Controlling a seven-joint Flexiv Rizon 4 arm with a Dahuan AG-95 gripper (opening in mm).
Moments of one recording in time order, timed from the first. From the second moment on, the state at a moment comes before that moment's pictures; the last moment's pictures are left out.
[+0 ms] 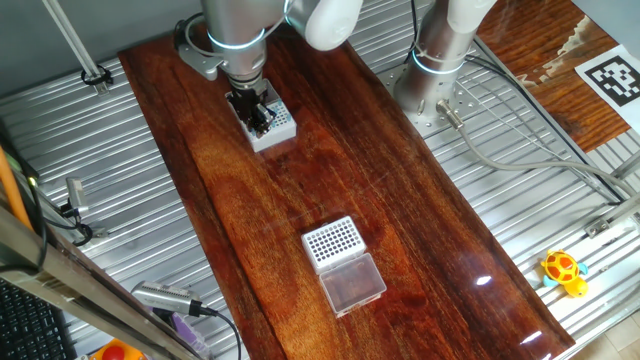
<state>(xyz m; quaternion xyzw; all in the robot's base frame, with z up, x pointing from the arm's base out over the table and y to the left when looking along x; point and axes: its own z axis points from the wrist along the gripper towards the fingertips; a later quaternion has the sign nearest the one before) 0.465 -0.058 0.071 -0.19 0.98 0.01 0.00</state>
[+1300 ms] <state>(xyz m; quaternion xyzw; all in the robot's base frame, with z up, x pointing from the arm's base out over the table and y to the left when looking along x) 0.466 -0.054 0.136 -0.21 0.98 0.01 0.00</state>
